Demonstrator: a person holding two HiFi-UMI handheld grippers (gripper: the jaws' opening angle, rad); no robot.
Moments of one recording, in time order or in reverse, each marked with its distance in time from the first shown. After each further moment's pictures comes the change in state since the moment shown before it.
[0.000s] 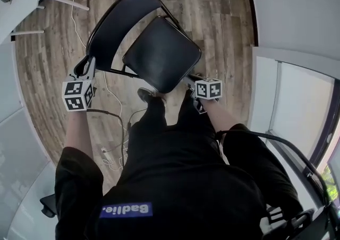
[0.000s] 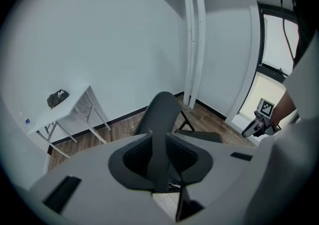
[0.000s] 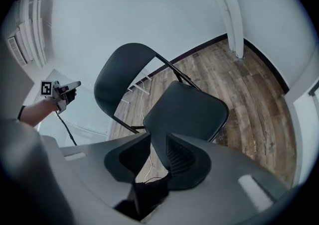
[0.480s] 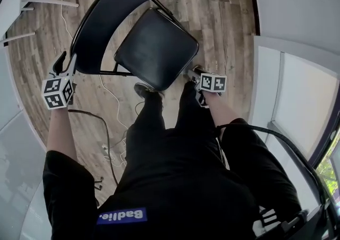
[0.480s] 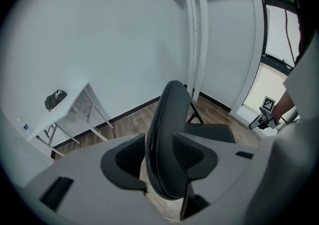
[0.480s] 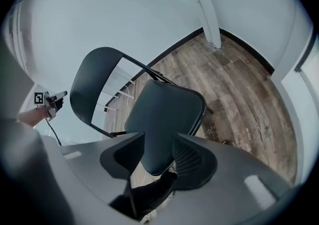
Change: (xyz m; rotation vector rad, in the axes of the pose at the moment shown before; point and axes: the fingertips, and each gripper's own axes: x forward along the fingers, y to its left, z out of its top) left arm 0.059 0.047 -0.010 0.057 0.057 0.029; right arm 0.029 -0.102 -0.003 0.166 -0.043 -0.082
